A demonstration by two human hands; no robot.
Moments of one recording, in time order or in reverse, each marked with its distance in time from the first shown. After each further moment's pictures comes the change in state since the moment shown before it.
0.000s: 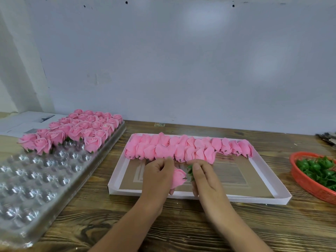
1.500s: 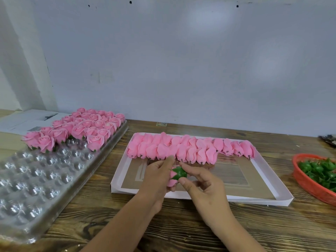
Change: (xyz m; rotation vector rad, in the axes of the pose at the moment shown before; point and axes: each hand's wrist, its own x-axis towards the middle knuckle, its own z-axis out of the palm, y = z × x) left_hand 0.008 0.000 -0.007 -0.233 -0.161 -0.287; right_hand -0.005 0.008 0.007 0.056 0.016 -0.077
